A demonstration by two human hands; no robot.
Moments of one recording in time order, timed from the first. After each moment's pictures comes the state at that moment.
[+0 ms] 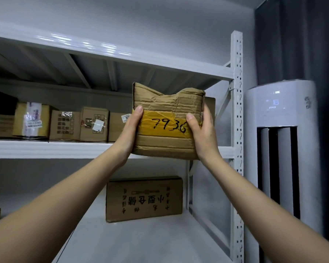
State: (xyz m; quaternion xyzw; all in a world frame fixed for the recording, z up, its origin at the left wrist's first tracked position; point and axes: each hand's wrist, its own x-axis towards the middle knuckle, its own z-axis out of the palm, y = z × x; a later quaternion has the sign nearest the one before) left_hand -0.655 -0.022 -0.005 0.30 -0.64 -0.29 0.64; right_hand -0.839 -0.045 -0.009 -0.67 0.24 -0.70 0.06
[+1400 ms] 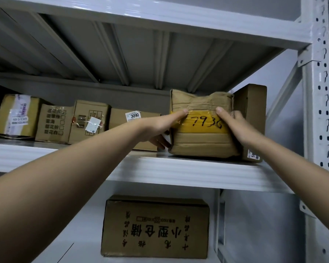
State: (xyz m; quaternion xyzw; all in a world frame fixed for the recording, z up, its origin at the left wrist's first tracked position) left_hand -0.686 -0.259 0.056 0.58 -0.67 -0.21 0.42; right_hand -0.906 -0.330 0.052 -0.73 0.42 -0.53 0.13
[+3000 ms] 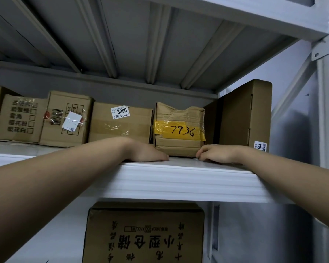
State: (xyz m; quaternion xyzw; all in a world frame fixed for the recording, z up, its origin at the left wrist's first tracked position) left_hand -0.647 -0.295 0.024 0.66 -0.73 -0.10 0.15; right_hand -0.858 -0.391 0.032 -0.83 0.53 -0.17 0.07
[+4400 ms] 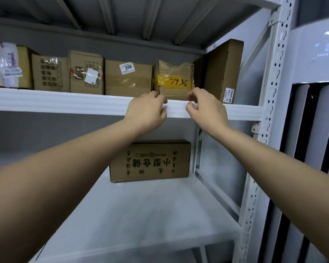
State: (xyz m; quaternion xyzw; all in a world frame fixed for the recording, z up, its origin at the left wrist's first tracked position) left_hand -0.659 -0.151 -0.054 0.55 -0.71 0.31 0.31; right_hand -0.833 -0.176 -0.051 -0.73 0.46 -0.46 -0.21
